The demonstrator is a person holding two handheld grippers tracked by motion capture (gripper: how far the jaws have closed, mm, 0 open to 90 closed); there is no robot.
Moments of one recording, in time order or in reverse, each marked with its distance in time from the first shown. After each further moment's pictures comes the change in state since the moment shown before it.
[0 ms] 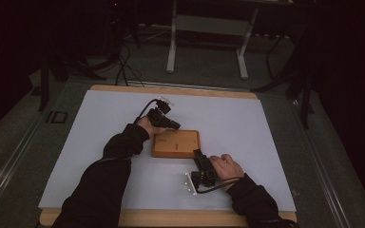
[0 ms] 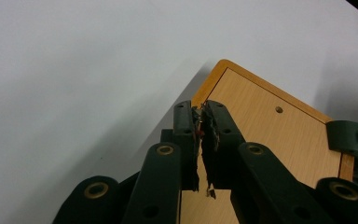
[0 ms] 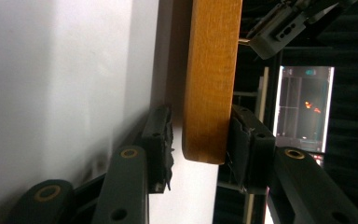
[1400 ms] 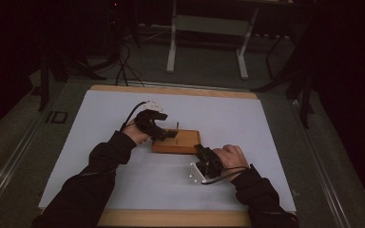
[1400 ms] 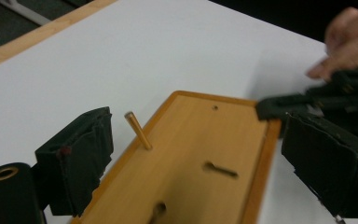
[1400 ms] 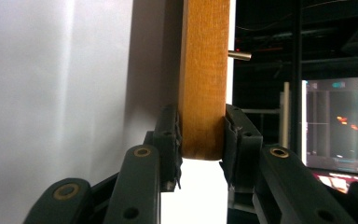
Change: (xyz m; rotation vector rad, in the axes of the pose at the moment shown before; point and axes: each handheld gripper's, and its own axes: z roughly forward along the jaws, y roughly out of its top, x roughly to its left) left arm -0.054 -0.032 -0.070 -0.244 0.048 0.202; right arm -0.044 -0.018 0.000 -0.124 0.121 0.085
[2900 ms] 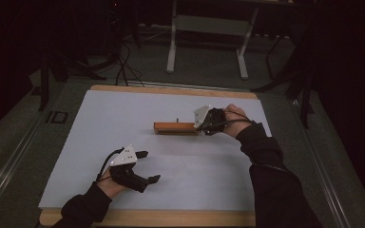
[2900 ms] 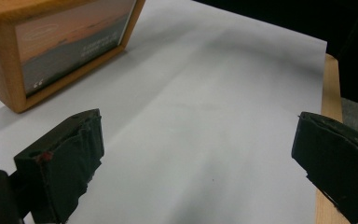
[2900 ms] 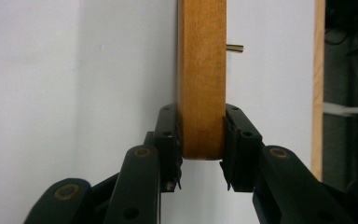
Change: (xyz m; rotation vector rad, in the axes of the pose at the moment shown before) left arm -0.097 -0.105 -0.049 -0.126 0.062 -0.011; right arm -0.144 -0.029 0.052 -0.016 0.616 0.239
